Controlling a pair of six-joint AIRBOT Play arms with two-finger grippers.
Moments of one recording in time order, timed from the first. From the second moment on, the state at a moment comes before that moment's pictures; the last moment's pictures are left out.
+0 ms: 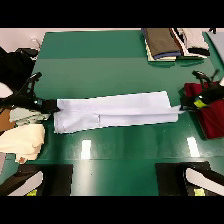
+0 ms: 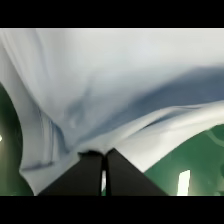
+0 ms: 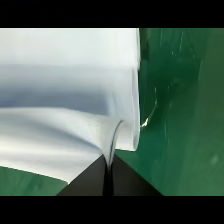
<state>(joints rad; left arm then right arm) 0.09 -1.07 0.93 1.11 -1.19 -1.35 -0.18 -1.21 1.09 -1.35 1.39 1.44</state>
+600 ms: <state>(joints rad) 0.09 -1.28 1.06 1.05 -1.07 -1.36 -0.23 -1.53 1.37 -1.14 1.36 1.38</state>
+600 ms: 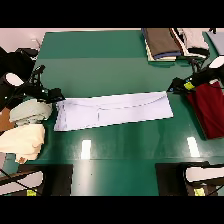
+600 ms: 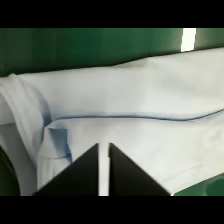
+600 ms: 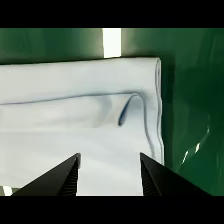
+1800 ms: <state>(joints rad) -0.51 -1.62 1.25 0.89 -0.79 -1.45 -0.16 -1.37 1.40 -0.75 1.39 1.23</state>
